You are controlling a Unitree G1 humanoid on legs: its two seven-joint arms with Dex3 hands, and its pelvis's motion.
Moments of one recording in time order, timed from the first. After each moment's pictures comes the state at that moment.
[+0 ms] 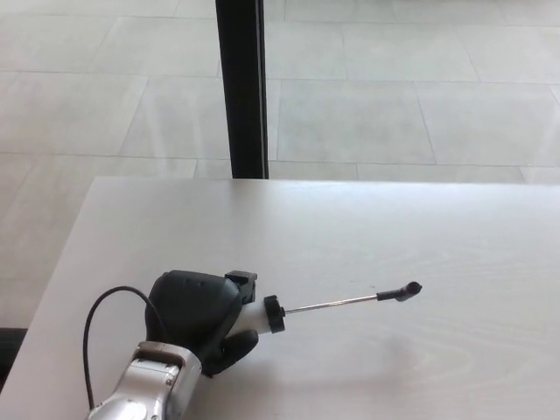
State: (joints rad) left_arm -0.48 0.36 -0.61 0.55 0.90 0.11 0.35; right_arm -0.11 -0.58 -0.66 0.78 0.29 -0.55 -0.08
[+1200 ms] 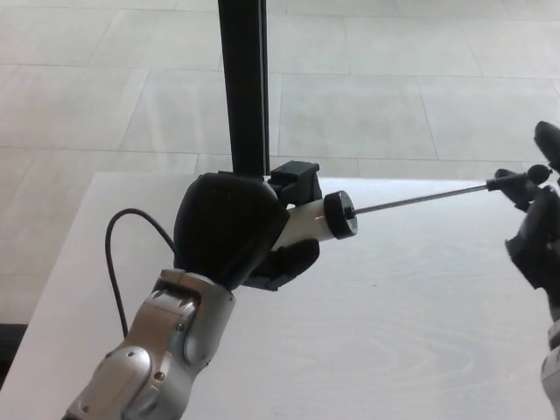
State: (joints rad) left_arm -0.47 0.30 -0.44 0.05 0.84 0.05 0.26; right_arm -0.26 -0.17 -0.08 0.04 0.16 -0.09 -0.17
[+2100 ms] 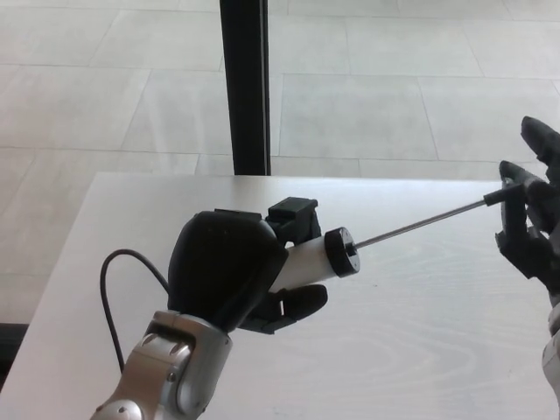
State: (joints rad) left_arm -0.32 0.30 -0.44 -0.12 0.91 0.11 0.16; right_arm -0.30 -0.17 -0.14 0.04 0.06 -0.05 -0.16
